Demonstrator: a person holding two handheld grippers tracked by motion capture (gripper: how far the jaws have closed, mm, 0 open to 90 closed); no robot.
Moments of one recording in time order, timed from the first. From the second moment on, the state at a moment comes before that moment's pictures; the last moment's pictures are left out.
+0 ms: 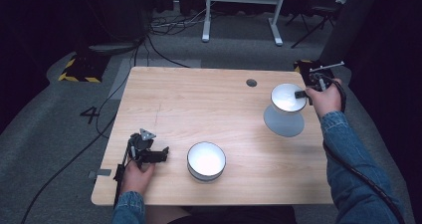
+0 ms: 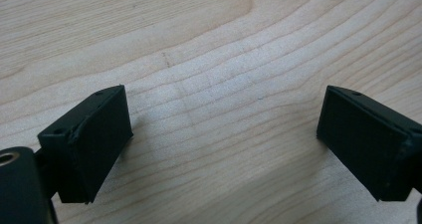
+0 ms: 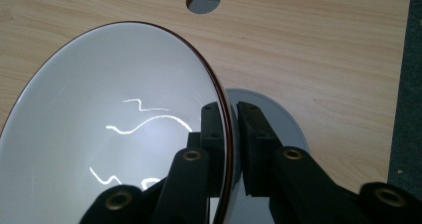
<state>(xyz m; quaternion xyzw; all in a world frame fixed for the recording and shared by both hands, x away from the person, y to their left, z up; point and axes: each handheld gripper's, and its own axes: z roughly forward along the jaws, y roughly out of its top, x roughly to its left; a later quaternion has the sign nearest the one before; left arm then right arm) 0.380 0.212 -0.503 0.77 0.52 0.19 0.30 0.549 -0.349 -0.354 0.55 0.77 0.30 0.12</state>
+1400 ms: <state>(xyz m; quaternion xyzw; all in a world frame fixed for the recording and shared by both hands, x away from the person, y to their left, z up) 0.380 0.212 -0.503 0.77 0.52 0.19 0.30 0.568 -0.376 -0.439 0.61 0.74 0.28 0.09</state>
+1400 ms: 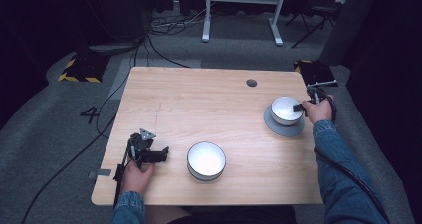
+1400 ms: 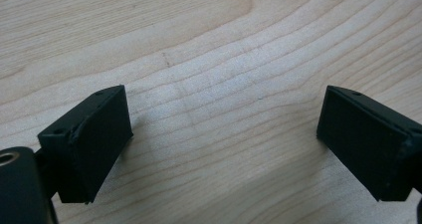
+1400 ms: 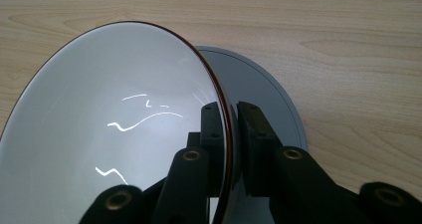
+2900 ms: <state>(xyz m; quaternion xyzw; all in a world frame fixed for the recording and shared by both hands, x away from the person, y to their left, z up) 0.380 0.212 -0.503 0.77 0.52 0.19 0.30 0.559 -0.365 -0.415 0.55 0.76 0.32 0.16</state>
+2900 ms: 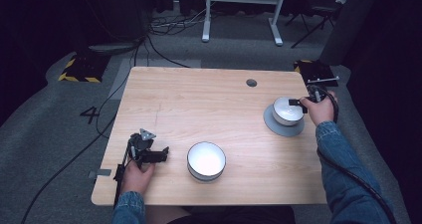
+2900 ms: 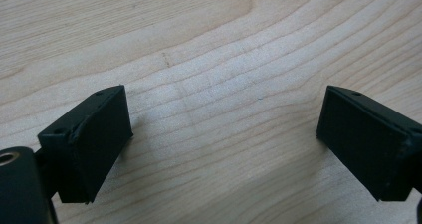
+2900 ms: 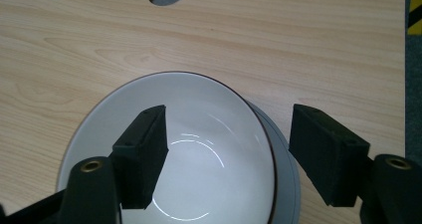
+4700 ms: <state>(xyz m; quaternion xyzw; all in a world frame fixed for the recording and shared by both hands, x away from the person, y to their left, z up) 0.380 0.212 -0.503 0.77 0.52 0.19 0.30 0.440 -0.316 -0.383 0.39 0.85 0.31 0.12</state>
